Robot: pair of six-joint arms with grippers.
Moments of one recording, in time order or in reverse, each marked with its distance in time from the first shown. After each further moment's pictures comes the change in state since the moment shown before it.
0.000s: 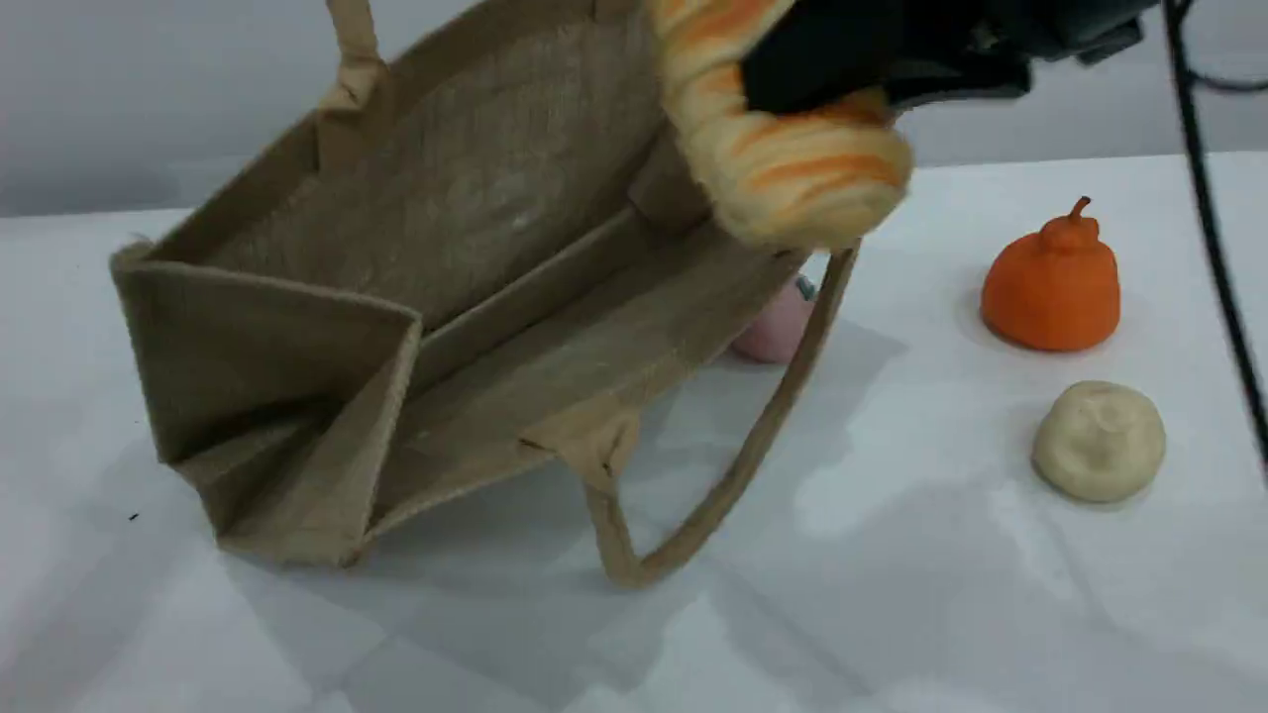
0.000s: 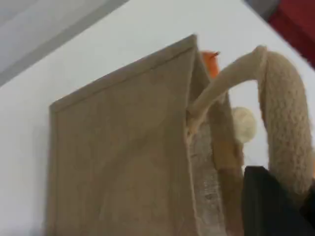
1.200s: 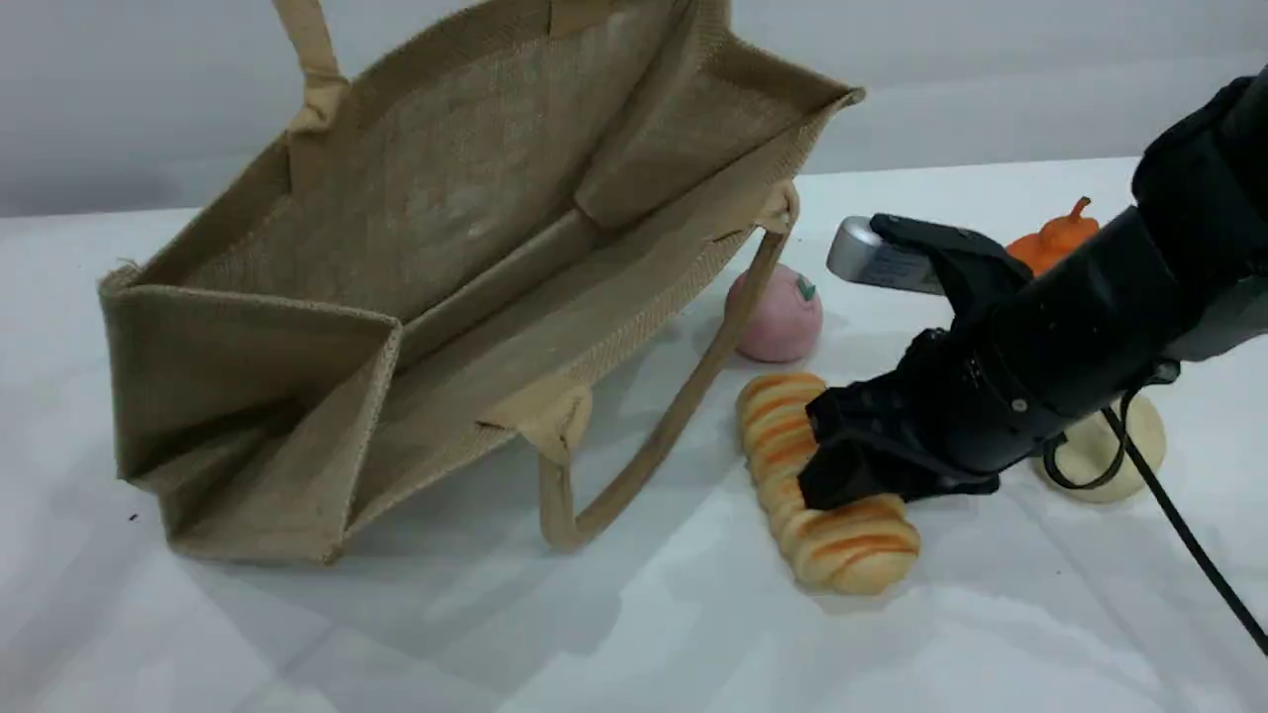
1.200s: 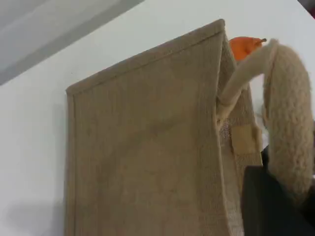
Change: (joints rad) left arm 0.060 0.012 0.000 0.081 -0.002 -0.032; right arm -0.133 0.689 -0.062 0.462 -0.064 -0.601
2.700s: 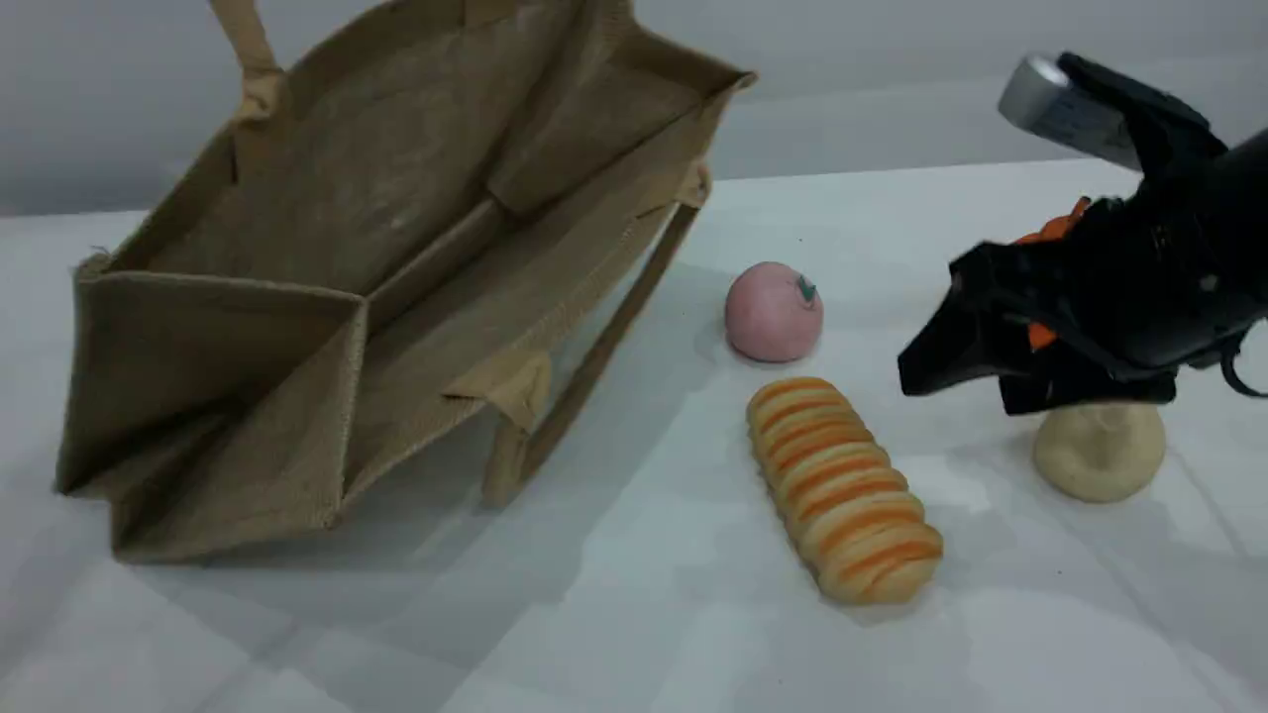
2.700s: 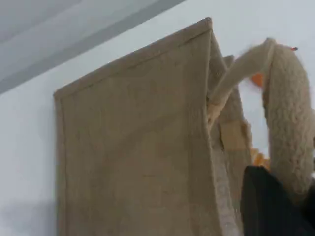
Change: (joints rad) left arm 0.075 -0.001 -0.001 -0.015 -0.002 -0.002; right arm -0.128 -0.287 0.169 -0.009 0.016 0.066
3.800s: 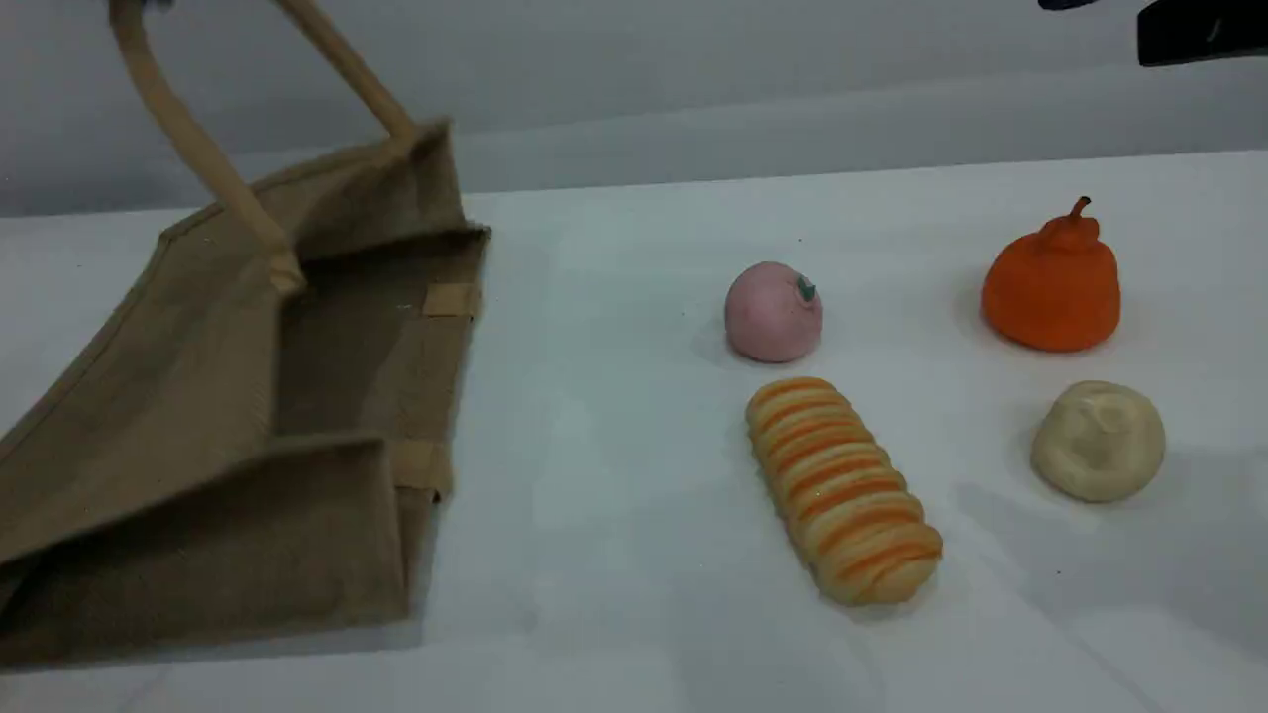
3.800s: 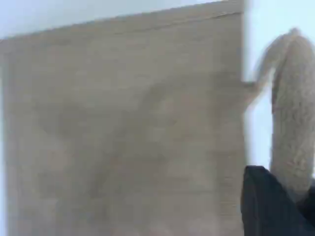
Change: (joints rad) left arm 0.014 0.002 0.276 0.348 -0.304 -0.412; right arm -0.171 -0.508 0.000 -0.351 0.171 0.362
